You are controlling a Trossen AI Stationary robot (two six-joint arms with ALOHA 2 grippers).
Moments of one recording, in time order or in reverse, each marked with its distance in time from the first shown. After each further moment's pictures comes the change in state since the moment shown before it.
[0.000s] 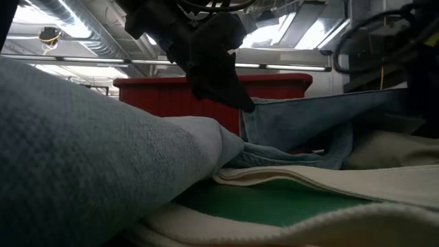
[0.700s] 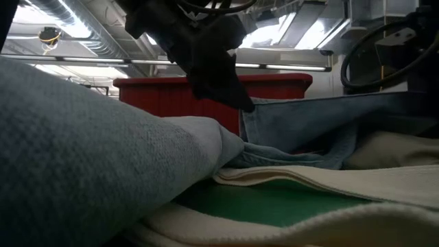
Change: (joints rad) left arm 0.000 0.000 0.001 -0.001 -0.033 0.008; right arm 0.000 0.000 -0.022 -0.016 -0.107 0.000
